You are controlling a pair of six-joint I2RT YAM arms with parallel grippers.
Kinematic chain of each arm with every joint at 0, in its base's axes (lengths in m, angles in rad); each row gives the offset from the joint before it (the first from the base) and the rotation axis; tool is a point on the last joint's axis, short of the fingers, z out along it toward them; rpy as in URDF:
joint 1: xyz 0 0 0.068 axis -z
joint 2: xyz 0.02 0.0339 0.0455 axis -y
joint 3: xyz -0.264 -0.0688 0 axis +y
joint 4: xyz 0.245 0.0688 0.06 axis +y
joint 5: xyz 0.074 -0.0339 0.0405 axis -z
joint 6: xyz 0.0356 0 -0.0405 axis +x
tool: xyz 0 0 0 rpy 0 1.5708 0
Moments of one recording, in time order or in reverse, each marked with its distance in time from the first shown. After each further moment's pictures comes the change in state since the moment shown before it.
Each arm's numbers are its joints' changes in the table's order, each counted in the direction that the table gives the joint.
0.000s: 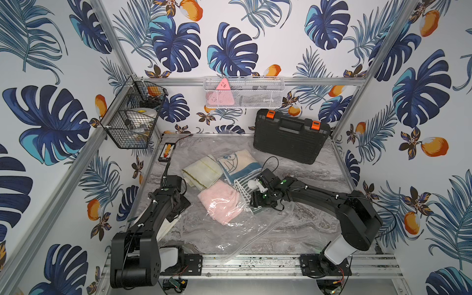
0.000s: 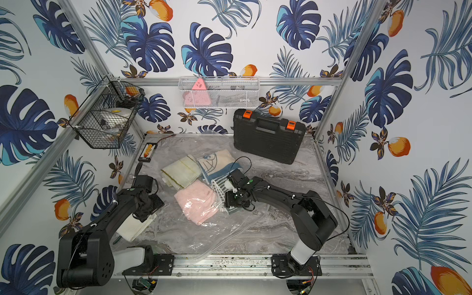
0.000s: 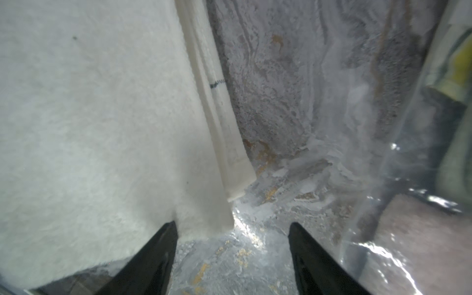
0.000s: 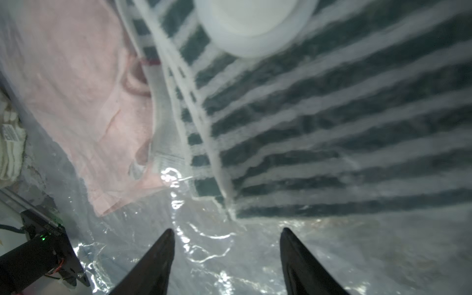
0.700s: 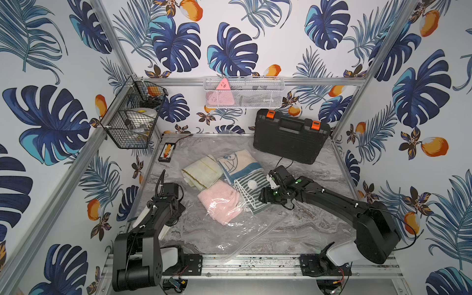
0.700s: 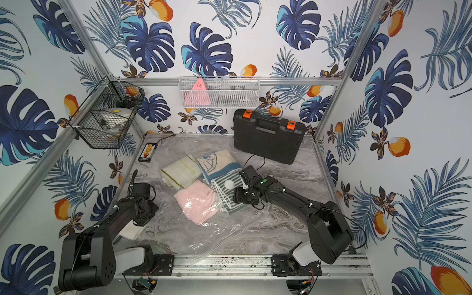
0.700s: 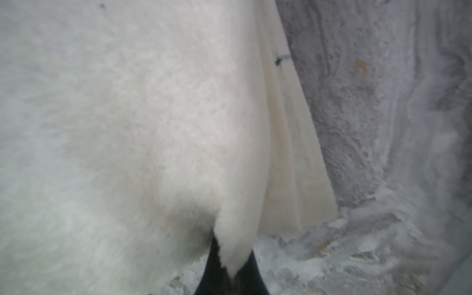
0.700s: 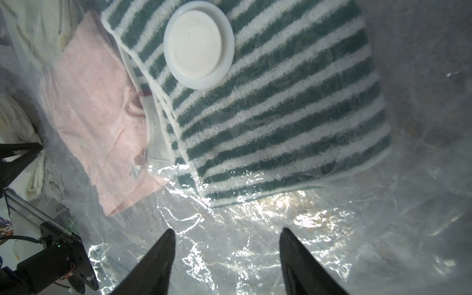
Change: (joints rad) left arm -0.068 0.059 0.127 -0.140 -0.014 -0.050; right arm 0.062 0.134 0.051 0.013 0.020 -0.011
